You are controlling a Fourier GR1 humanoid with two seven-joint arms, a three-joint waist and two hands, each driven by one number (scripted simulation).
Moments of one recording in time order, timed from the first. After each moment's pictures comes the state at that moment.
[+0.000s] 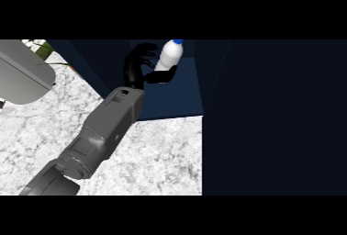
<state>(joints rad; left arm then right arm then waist) -1.10 0.04 -0.25 -0.18 0.49 0.66 -0.48 0.91 -0.14 0.10 -2.43 -0.16 0.38 -0.27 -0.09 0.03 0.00</state>
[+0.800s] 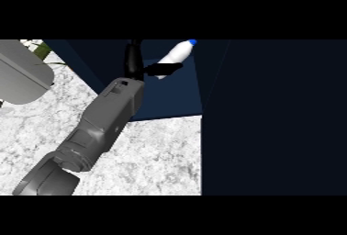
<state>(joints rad) -1.18 0.05 -0.21 -0.14 0.47 0.59 -0.59 0.91 -0.14 0.11 -2.41 -0.18 0.42 -0.28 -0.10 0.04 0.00</state>
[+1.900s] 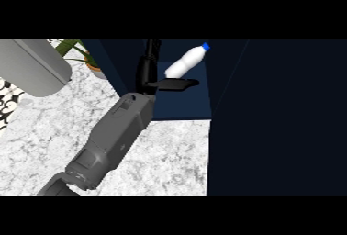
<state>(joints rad) -0.99 0.00 -0.26 -0.43 0.57 0.38 -0.68 0.93 -0.11 0.18 -2.43 -0.18 0.38 -0.21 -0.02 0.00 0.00</state>
